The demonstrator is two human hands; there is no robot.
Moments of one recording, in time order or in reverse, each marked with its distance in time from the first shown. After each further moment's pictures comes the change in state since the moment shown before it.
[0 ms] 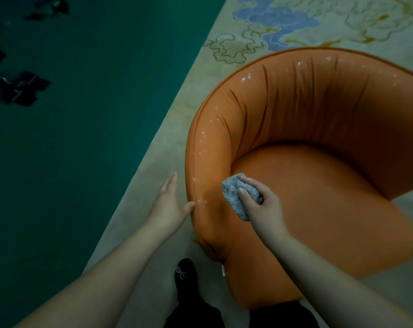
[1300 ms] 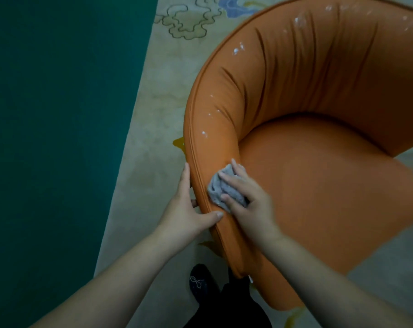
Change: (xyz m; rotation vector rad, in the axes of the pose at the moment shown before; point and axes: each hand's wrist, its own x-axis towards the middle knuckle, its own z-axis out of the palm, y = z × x) left_hand 0.078 -0.018 -0.011 -0.478 -0.412 0.136; right_hand 0.054 0.036 0.093 -0.180 -0.003 -0.336
